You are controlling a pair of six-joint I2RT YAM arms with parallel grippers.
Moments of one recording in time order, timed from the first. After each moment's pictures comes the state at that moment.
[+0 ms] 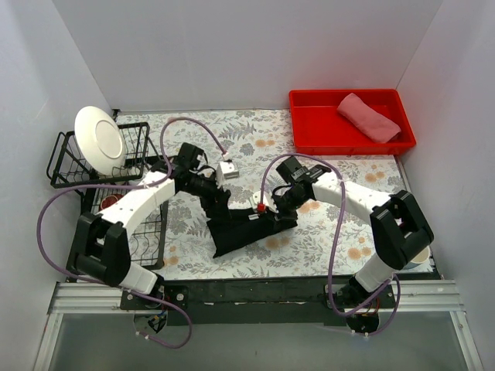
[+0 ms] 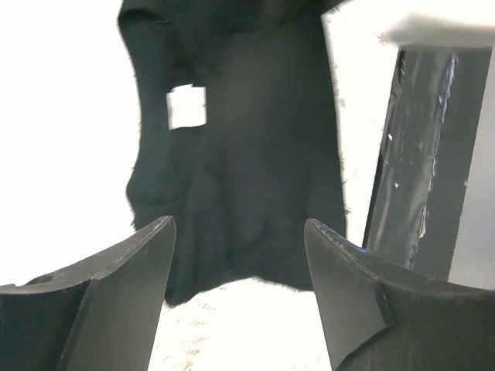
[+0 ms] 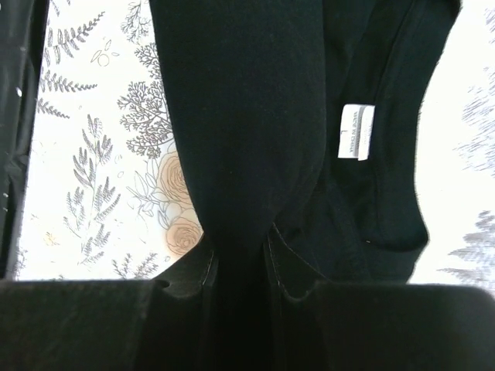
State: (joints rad) left arm -0.39 1.49 1.09 -0.74 0.81 0.59; right arm 0.67 1.60 1.07 -0.77 -0.66 -1.15
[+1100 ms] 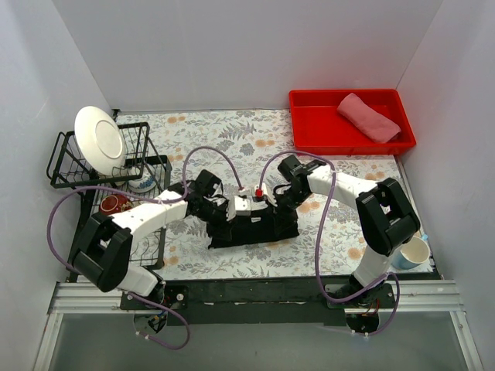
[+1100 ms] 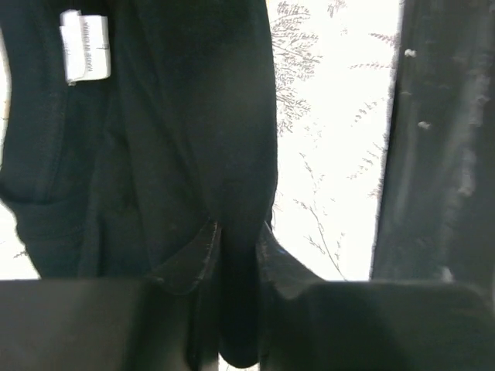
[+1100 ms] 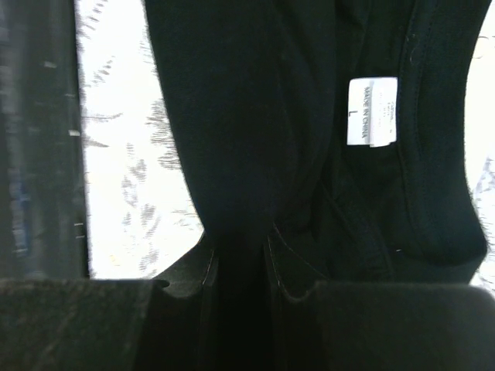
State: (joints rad) left arm -0.63 1.41 0.80 -0.54 0.63 0.66; right arm 0.62 1.73 1.11 -0.81 -0.73 -0.92
